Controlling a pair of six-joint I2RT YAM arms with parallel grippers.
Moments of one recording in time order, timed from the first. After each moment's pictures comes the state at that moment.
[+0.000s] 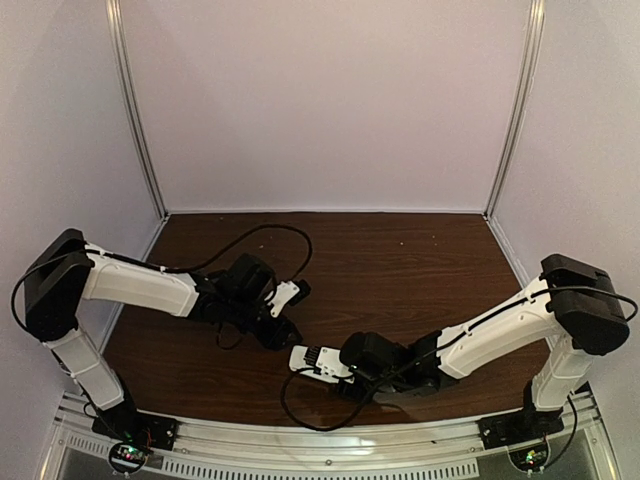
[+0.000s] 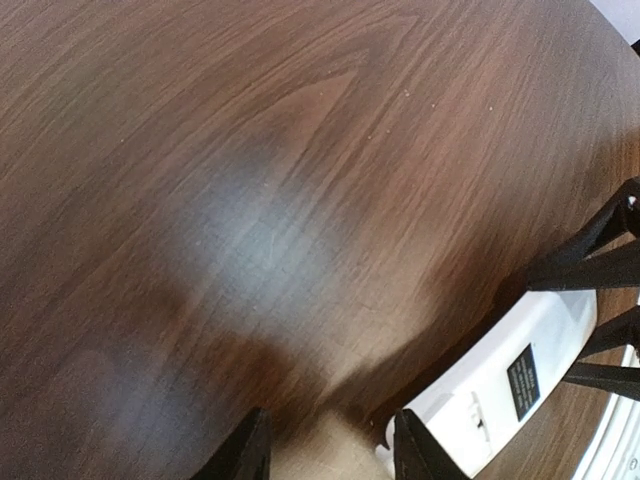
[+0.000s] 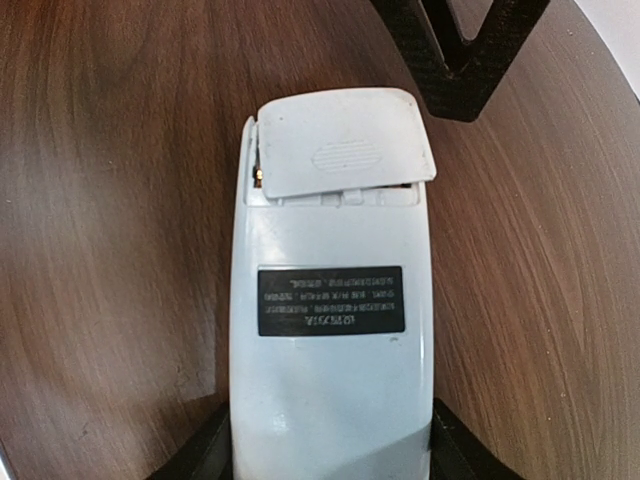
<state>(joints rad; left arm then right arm) -0.86 1.66 0.86 -0.11 0.24 -0.08 1.29 1.74 0.80 0.08 0.29 -0.13</state>
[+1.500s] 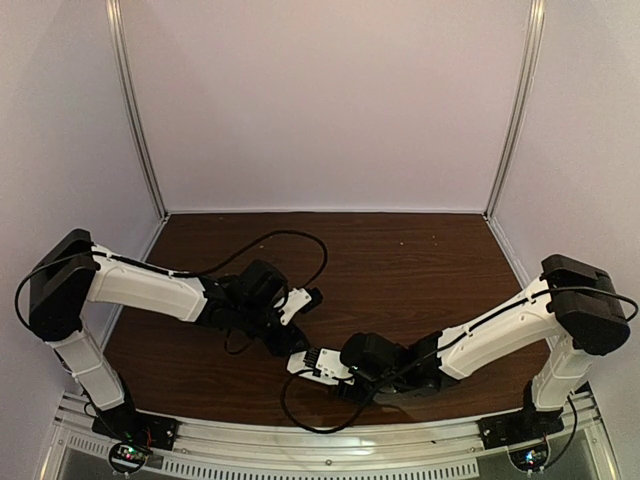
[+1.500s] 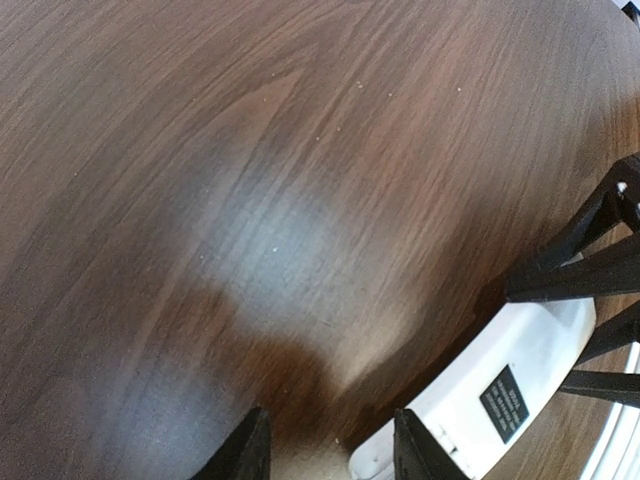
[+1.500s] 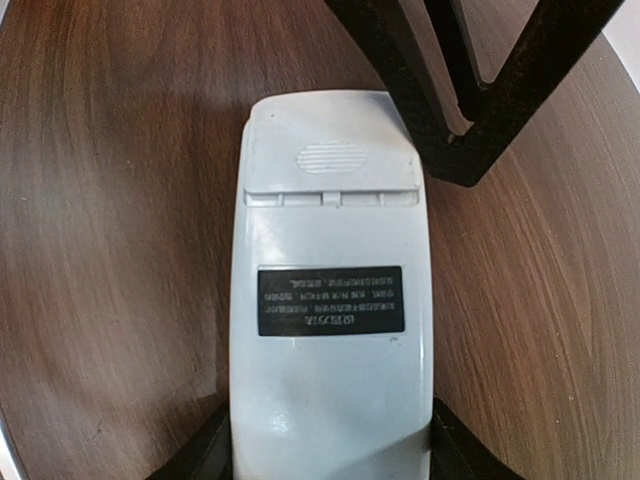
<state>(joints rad) -0.94 1.70 0.89 -0.12 0.19 -0.03 1.30 1.74 0.79 0.09 0.27 -0.13</state>
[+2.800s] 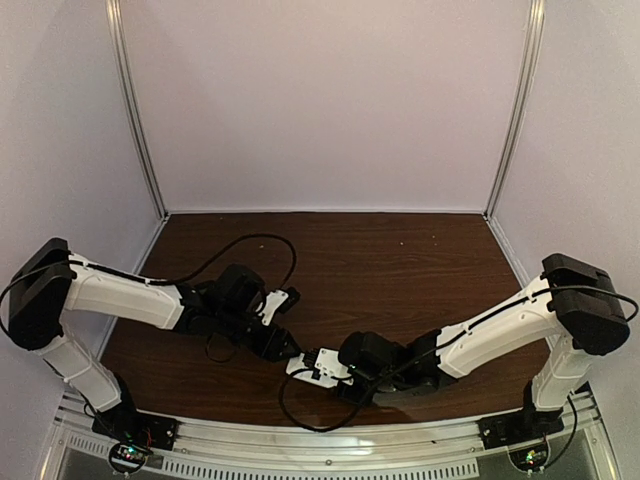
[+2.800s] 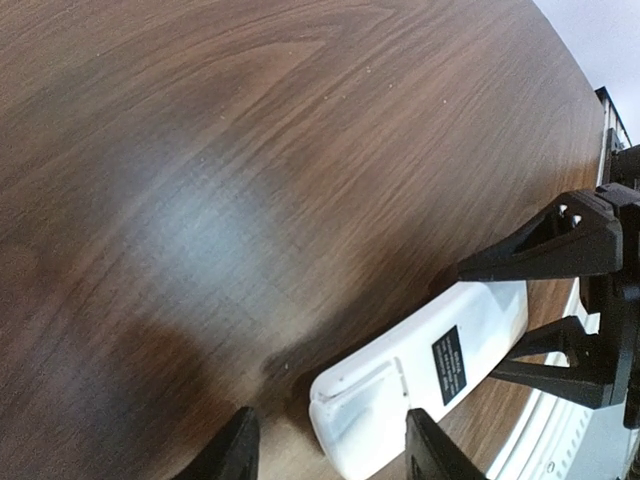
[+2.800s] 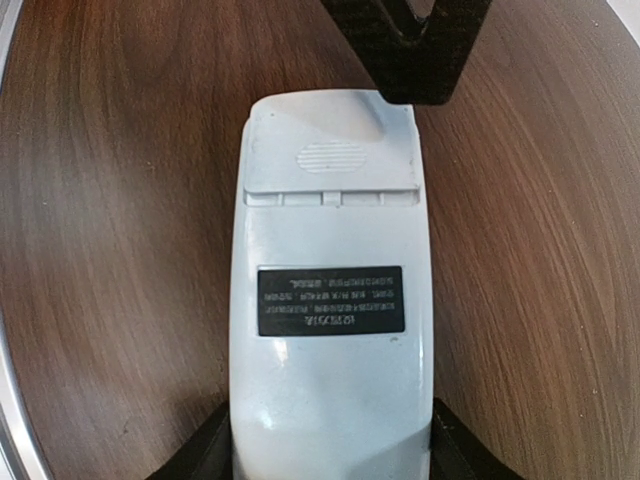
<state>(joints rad) -0.89 1.55 0.73 -0.06 0.32 -0.33 1.30 1.74 0.81 0.04 0.22 -0.08</state>
